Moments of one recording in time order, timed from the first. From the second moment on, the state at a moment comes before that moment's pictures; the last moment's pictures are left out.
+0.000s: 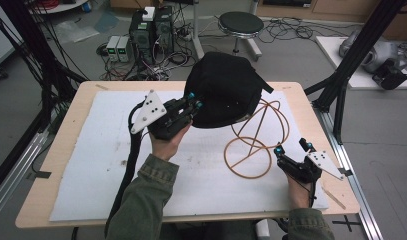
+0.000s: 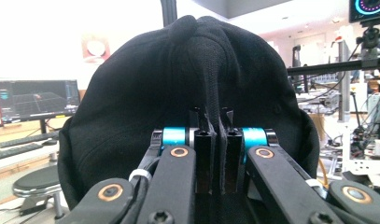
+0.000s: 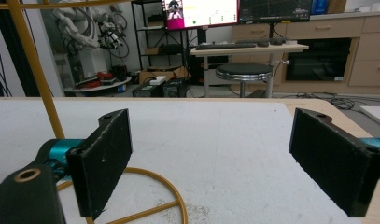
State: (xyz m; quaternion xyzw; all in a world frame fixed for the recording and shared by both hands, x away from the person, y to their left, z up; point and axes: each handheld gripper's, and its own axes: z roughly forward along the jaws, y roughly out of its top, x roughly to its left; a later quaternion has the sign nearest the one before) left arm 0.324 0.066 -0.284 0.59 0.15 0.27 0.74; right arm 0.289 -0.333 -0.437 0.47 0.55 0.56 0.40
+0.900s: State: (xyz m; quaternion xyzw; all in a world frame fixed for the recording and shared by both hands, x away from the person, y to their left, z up) left arm 0.342 0.019 -0.290 0.60 0.13 0.19 0.77; right arm 0.289 -0.334 -0.437 0.47 0.55 0.56 0.40
